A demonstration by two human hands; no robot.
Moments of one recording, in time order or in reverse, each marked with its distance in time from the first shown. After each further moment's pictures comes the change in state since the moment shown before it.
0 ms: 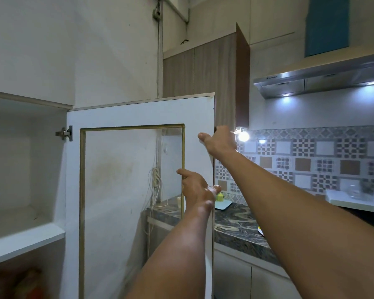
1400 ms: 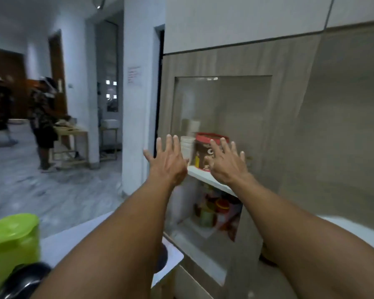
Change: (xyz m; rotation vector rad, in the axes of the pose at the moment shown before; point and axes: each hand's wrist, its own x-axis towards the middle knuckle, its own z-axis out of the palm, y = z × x) left_hand -0.252 -0.175 -0.745 1.408 1.241 -0.794; right_hand -0.557 -0.432 0.449 0.357 -1.108 -1.315
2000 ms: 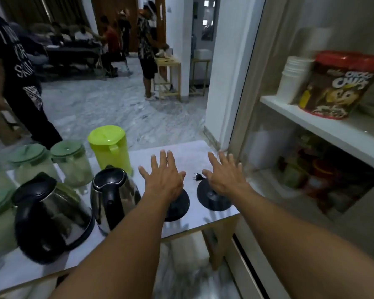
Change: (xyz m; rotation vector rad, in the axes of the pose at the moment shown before) left_hand -0.123 -0.168 0.148 0.177 -0.327 -0.634; right_hand -0.033 -0.104 0.263 0.115 -0.512 -0.417
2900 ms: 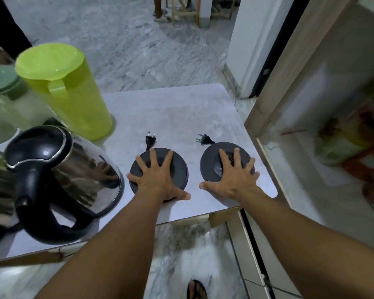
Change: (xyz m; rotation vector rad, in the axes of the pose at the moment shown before) left_hand 0.093 -0.031 0.183 -0.009 -0.452 -0.270; right_hand 0.100 0.071 0.172 -0.005 -0.408 0.108
